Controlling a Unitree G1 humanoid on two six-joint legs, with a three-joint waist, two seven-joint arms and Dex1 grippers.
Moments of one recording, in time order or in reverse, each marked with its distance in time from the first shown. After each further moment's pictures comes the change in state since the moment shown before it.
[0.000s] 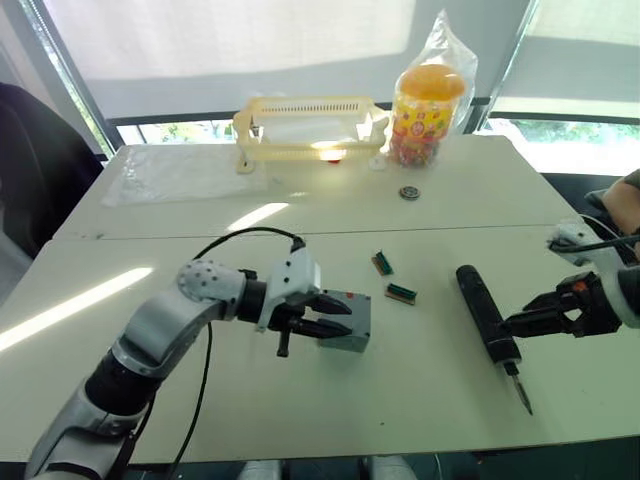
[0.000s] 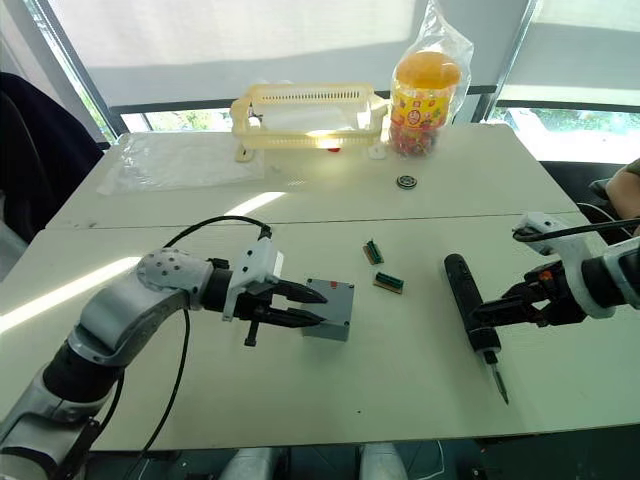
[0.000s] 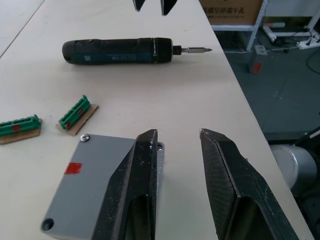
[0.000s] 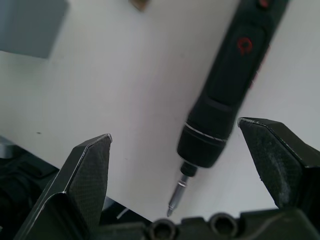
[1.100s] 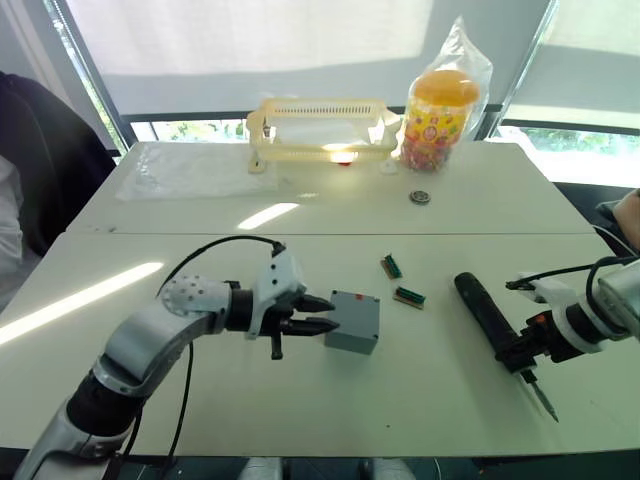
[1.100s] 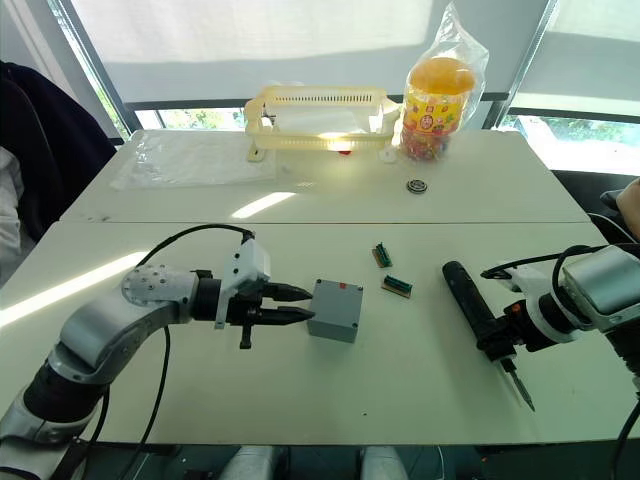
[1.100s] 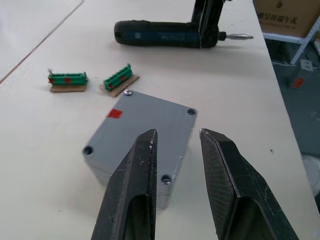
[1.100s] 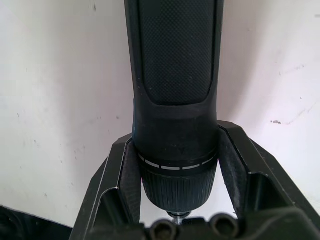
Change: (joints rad) left arm 0.027 0.045 0.084 0.019 -0.043 0.066 0.101; right arm -0.045 0.286 0.101 0.216 -0.236 0.109 -0.135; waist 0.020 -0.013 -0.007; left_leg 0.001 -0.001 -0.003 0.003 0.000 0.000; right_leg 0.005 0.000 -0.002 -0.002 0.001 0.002
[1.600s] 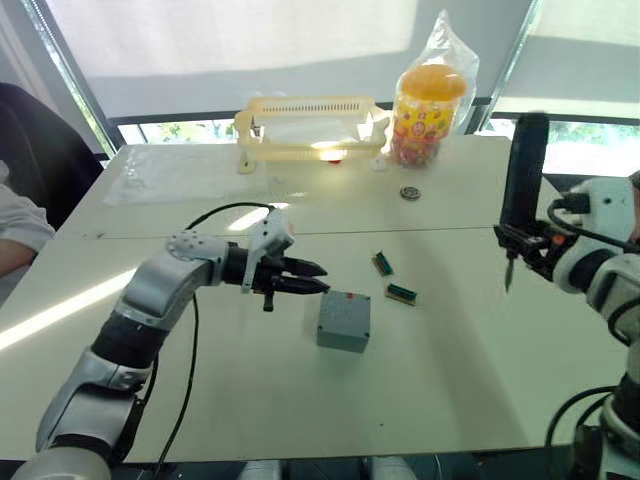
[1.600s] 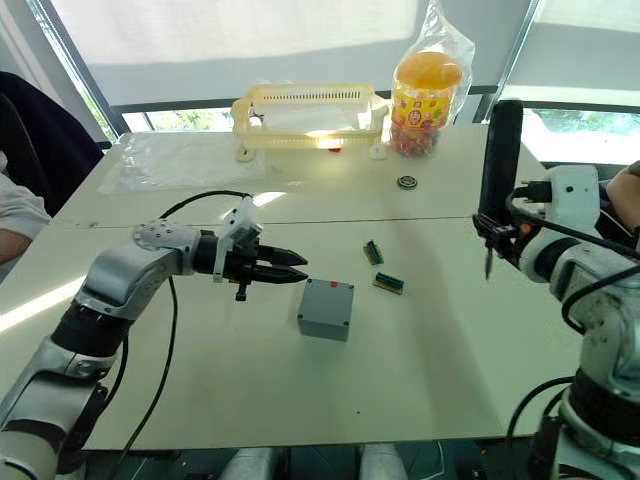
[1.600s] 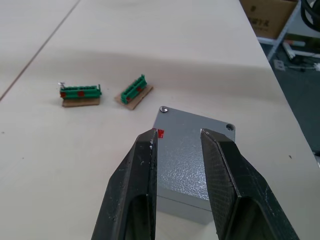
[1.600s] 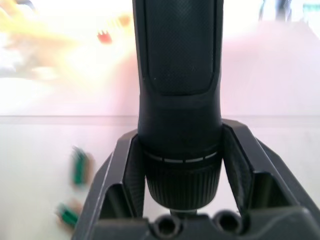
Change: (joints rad) left arm -0.246 -0.064 -0.058 0.435 0.072 -0.133 -0.262; right arm 0.088 0.669 -0.721 -0.753 -0.096 -0.334 -0.543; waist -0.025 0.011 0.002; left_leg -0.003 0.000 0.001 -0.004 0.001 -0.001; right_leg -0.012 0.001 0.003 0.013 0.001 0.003
